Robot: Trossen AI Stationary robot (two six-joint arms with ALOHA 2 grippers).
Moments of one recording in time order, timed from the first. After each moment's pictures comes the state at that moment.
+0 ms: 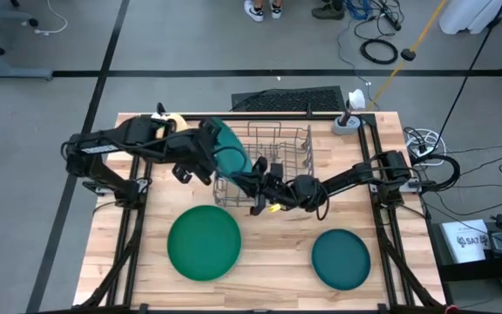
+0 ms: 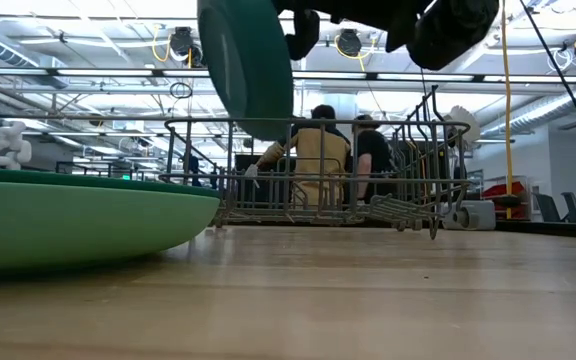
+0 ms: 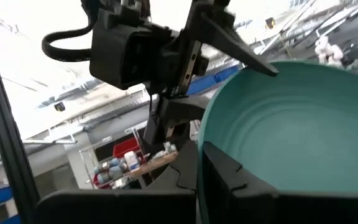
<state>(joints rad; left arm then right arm) -0.05 1.49 1.91 -1.39 -0.42 0.86 0.16 1.92 1.05 1.40 0.35 0.32</state>
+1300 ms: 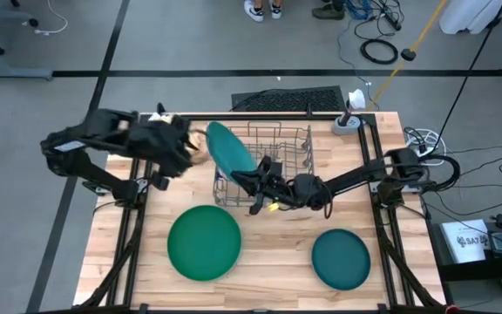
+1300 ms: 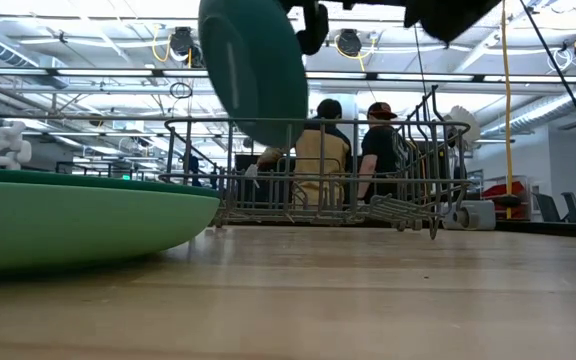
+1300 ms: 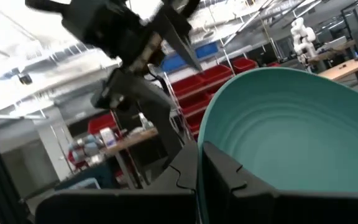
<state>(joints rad) -0.07 1.36 1.90 -1.51 -0.23 0.56 0.17 1.80 1.05 1.11 0.43 0.31</state>
